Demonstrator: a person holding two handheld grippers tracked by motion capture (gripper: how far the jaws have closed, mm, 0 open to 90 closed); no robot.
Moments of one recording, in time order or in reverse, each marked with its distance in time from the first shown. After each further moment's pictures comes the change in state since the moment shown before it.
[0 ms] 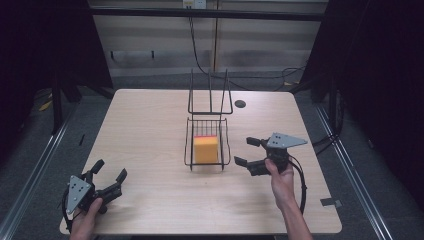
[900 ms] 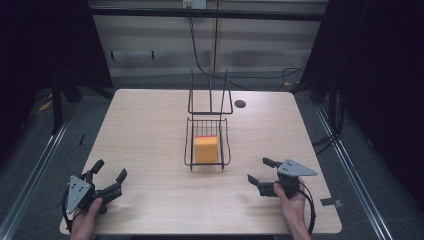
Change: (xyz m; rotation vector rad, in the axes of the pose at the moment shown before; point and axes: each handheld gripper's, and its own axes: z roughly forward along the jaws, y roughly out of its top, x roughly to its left) left arm 0.000 0.000 0.000 0.001 0.004 0.005; right arm 0.012 -0.077 -0.031 0.023 -0.202 0.022
